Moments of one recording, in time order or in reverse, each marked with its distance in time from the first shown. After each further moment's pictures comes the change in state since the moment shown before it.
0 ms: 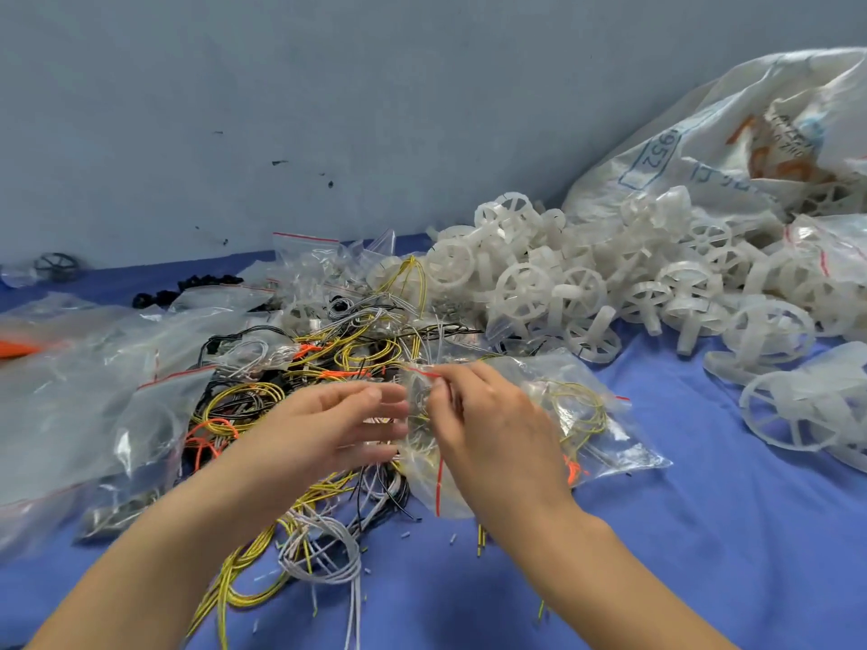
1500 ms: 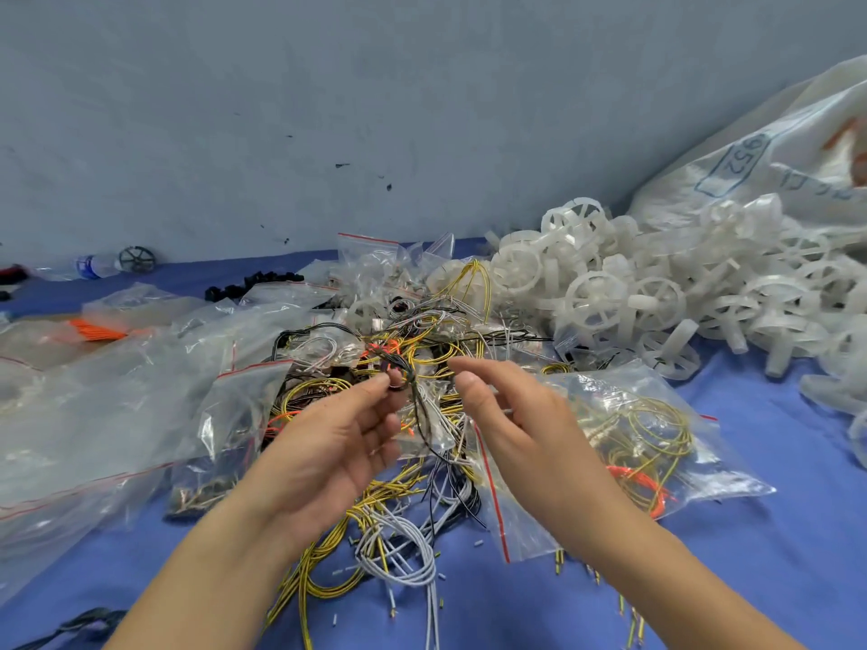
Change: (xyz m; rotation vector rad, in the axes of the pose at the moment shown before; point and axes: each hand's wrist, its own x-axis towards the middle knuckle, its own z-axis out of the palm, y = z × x) left_hand -0.007 -0.012 -0.036 -0.516 0.151 -0.056; right_hand 0.013 -0.017 0.016 0.622 -0.196 -0.034
